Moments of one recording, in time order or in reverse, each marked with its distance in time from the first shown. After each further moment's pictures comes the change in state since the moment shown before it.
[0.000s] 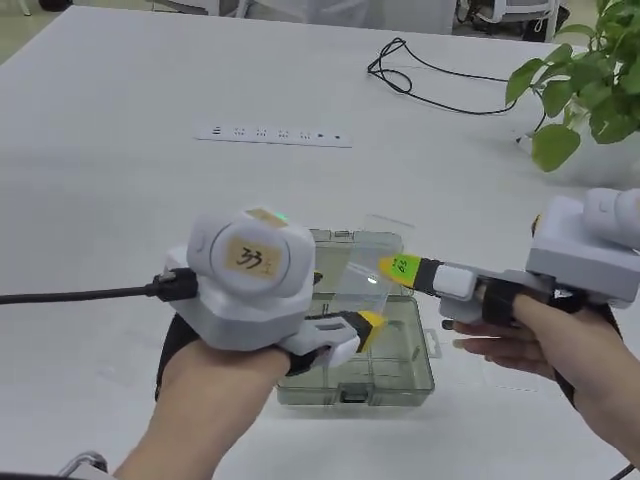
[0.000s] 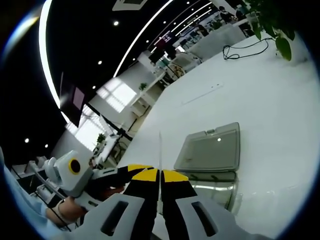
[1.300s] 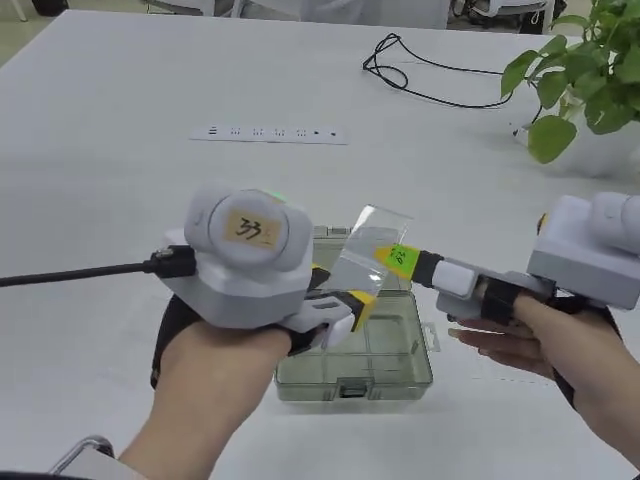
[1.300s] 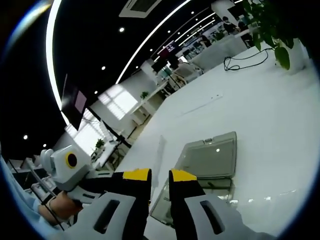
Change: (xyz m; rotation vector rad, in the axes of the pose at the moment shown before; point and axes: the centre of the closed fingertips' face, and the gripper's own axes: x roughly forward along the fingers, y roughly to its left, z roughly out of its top) left arm 0.001 -0.002 0.007 -0.051 0.033 0.012; right arm -0.004 -0.006 0.009 -0.045 -0.090 -0.002
